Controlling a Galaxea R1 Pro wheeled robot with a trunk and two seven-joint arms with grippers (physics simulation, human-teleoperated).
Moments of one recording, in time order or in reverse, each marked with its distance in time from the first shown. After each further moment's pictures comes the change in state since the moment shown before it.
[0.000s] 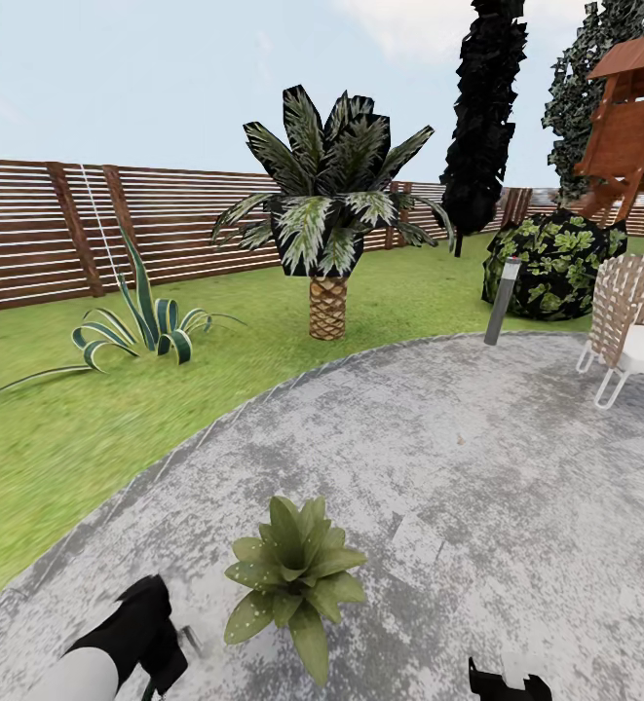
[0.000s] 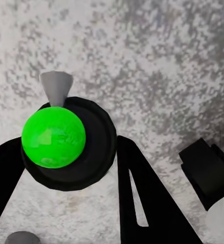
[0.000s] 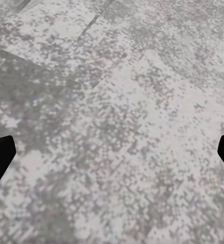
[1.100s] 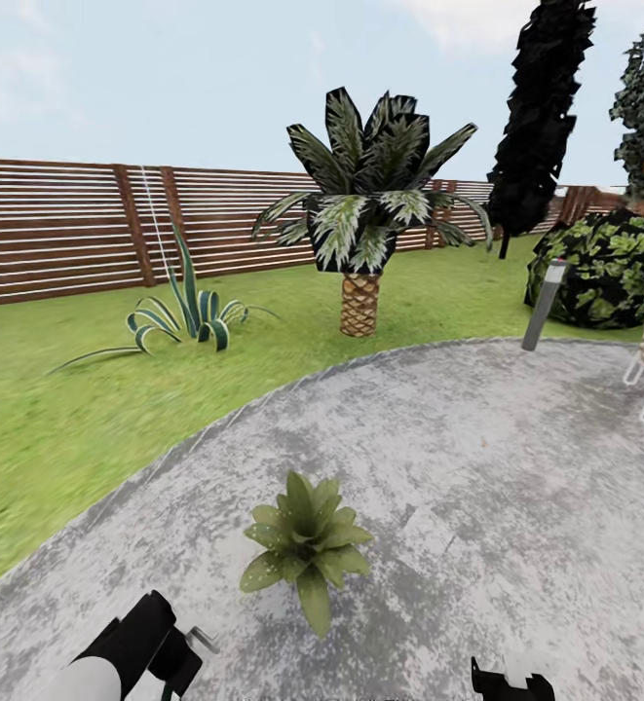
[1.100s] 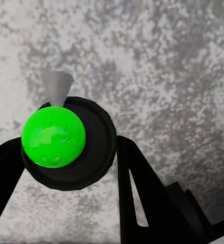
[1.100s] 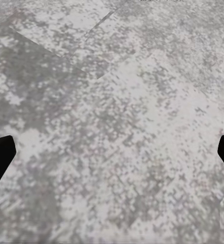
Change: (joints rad) left arm 0.001 -0.010 0.019 0.098 0.296 -0.005 0.245; right arm 0.000 -0.006 0.002 -0.002 0.013 -0.001 -0.005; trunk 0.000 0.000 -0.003
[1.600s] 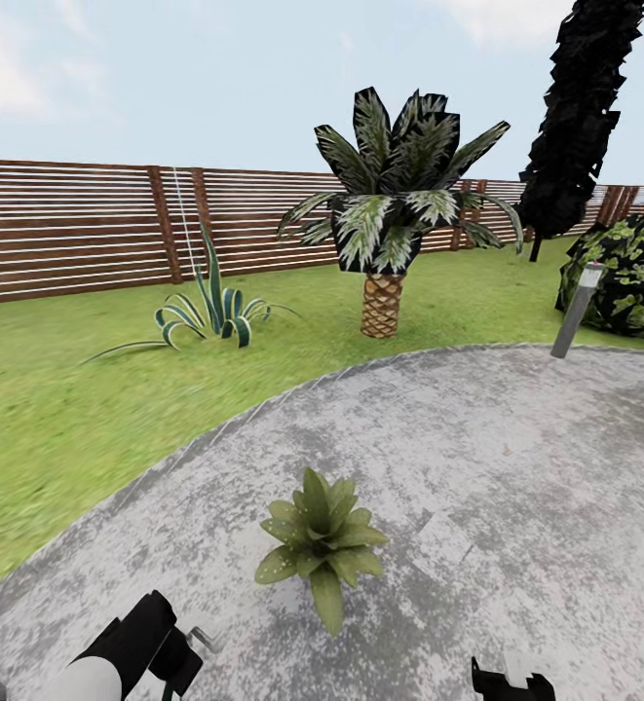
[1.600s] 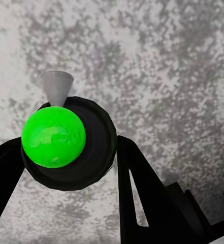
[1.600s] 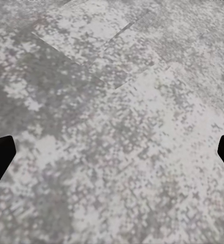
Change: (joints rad) left arm 0.000 -0.001 0.000 0.000 0.000 0.000 0.000; right arm 0.000 -0.001 0.000 -0.001 0.000 -0.001 0.000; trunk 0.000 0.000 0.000
